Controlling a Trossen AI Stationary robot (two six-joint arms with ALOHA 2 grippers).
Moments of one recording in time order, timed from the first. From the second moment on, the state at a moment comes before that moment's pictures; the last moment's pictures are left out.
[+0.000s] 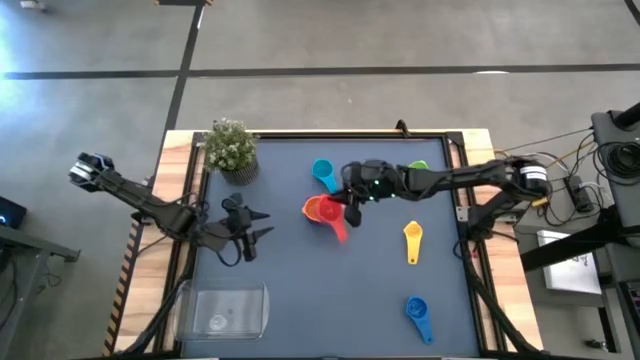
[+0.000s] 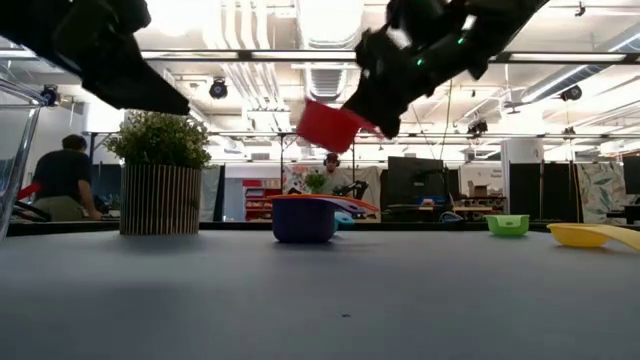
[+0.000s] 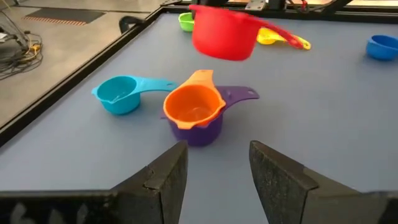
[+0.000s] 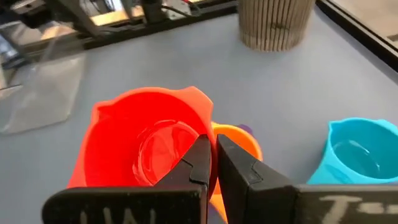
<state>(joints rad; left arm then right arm) -0.44 0.91 0.44 -0.11 -0.73 -0.37 -0.19 1.55 0.91 0.16 -0.14 0.13</state>
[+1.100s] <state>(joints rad) -0.44 0.82 0.35 -0.06 -0.78 -0.43 -0.27 1.82 1.15 -0.03 -0.18 0.04</state>
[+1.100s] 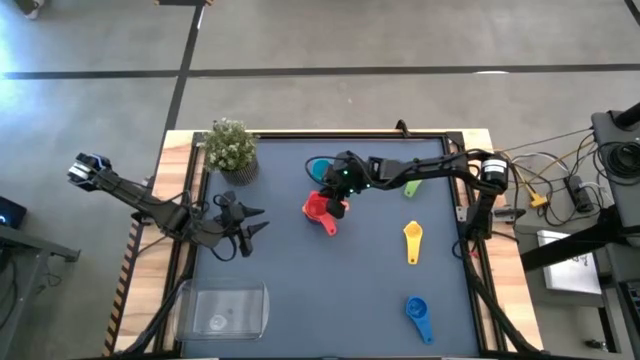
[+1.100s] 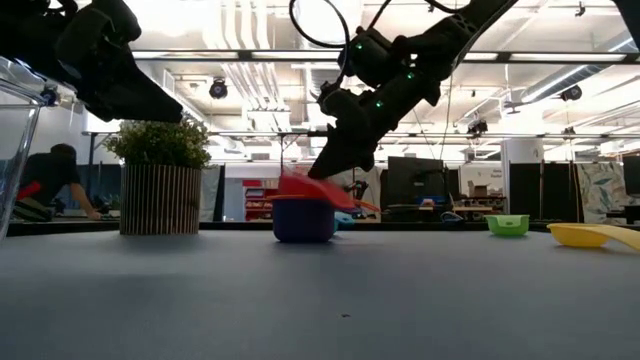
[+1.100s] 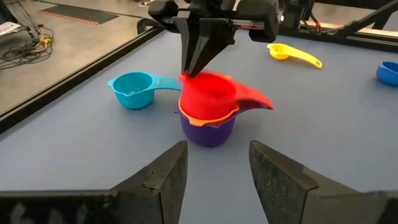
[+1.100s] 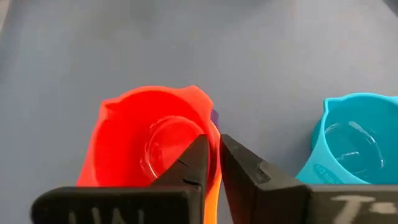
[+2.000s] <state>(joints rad) -0.44 0.99 0.35 0.20 -0.78 -0.32 -0.26 1.67 1.01 -0.14 -0.10 0.07</state>
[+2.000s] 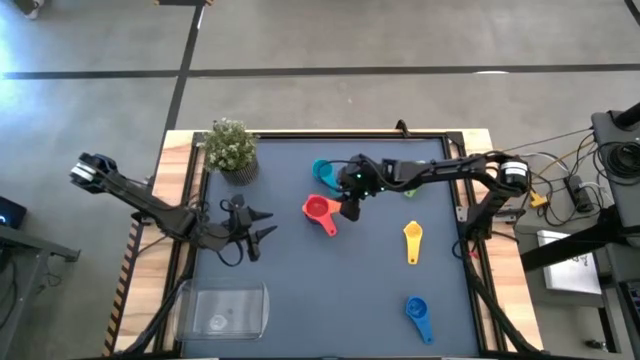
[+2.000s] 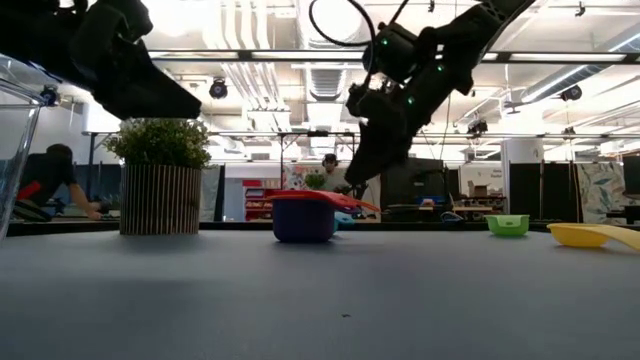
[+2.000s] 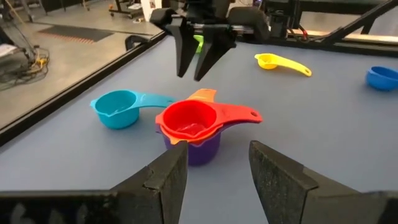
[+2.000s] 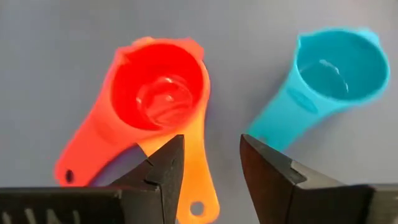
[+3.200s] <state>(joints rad) -0.22 1.71 0.78 0.24 -0.36 -0.08 -0.26 1.67 0.82 0.04 0.10 0.07</state>
